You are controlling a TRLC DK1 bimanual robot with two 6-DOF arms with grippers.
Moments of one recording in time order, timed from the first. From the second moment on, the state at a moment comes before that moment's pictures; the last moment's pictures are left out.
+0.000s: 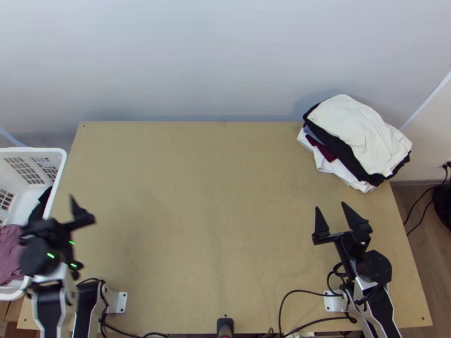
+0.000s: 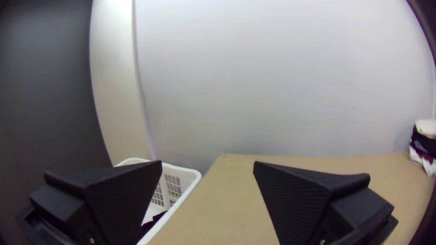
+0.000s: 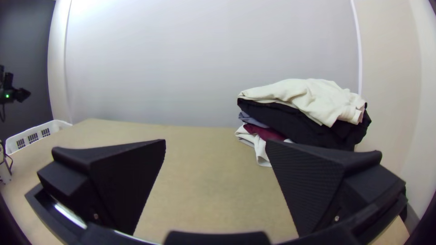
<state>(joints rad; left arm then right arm) 0.23 0.27 0.45 -0.20 -0.25 0.10 0.29 0.01 0.01 0.02 0.09 0.06</state>
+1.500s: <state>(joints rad) 1.24 2.33 1.94 -0.67 0.14 0.22 0.29 0.01 0.01 0.02 0.09 0.06</state>
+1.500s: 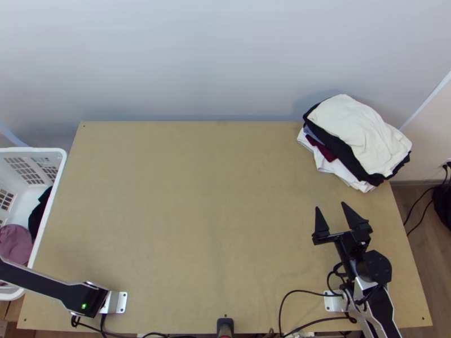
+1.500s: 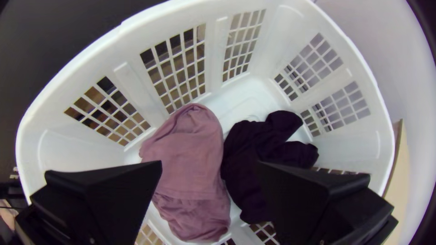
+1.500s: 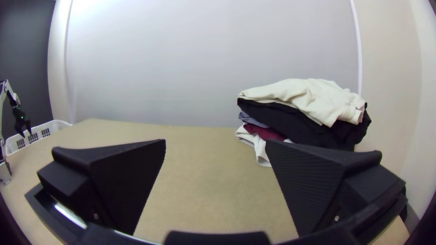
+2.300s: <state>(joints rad) 1.23 2.82 2.22 -0.47 0.10 0.34 0.29 0.01 0.01 0.02 0.09 0.06</state>
